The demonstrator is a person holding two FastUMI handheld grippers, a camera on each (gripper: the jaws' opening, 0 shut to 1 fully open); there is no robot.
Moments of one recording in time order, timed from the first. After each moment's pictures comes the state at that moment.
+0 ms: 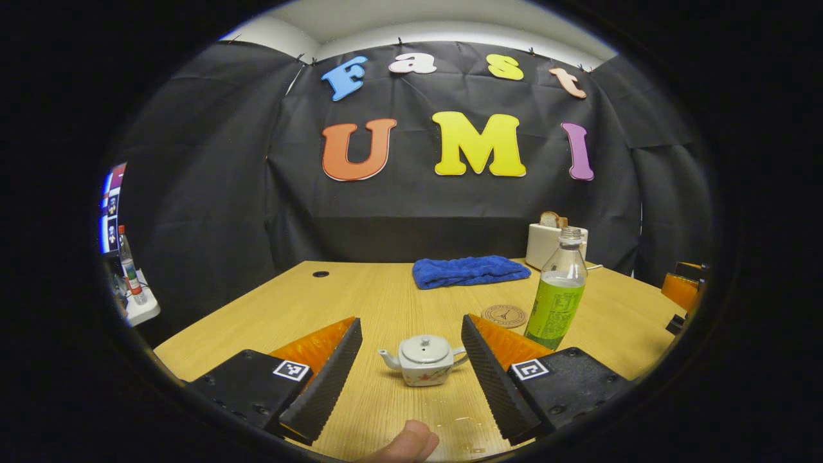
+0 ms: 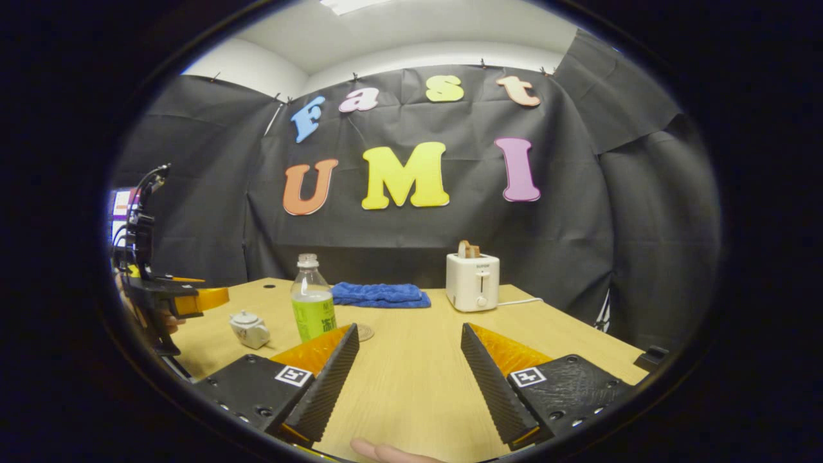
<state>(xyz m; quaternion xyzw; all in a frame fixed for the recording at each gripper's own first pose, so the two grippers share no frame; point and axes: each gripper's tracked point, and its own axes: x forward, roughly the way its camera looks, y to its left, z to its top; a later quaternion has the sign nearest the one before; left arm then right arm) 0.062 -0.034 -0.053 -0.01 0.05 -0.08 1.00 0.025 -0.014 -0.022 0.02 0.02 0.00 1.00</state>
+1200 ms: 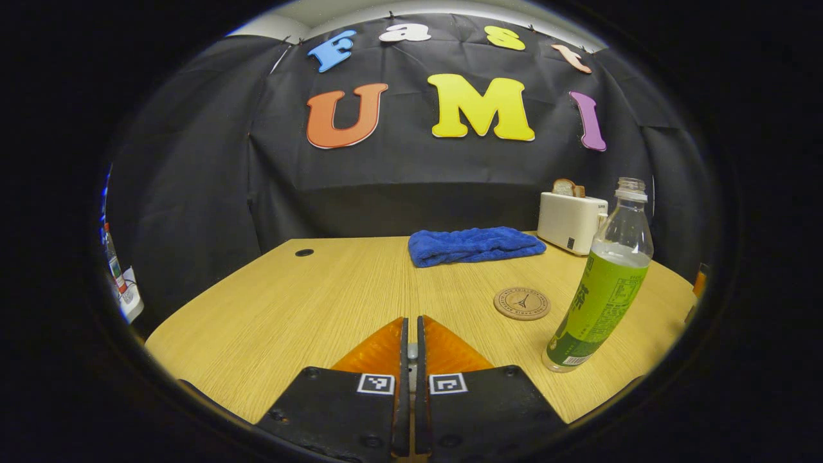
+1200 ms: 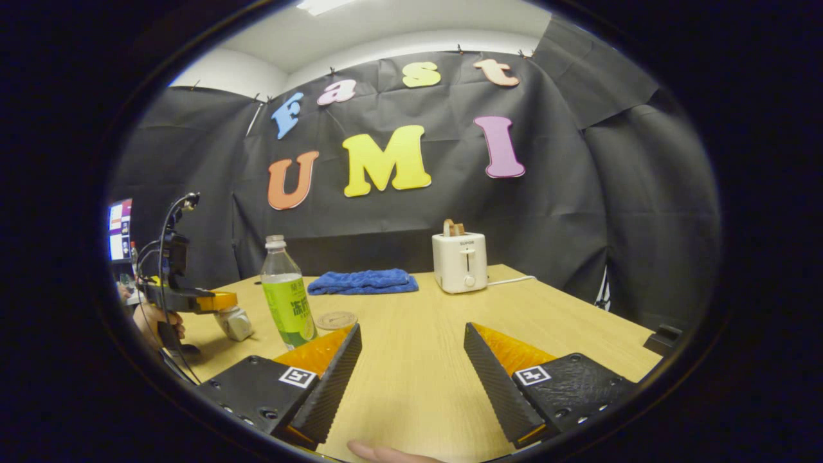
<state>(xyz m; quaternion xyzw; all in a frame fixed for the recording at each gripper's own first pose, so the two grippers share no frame) 0.121 -0.058 -0.095 0.01 0.11 -0.07 0.99 0.038 -0.047 -0.059 0.05 0.05 -0.01 1.00</state>
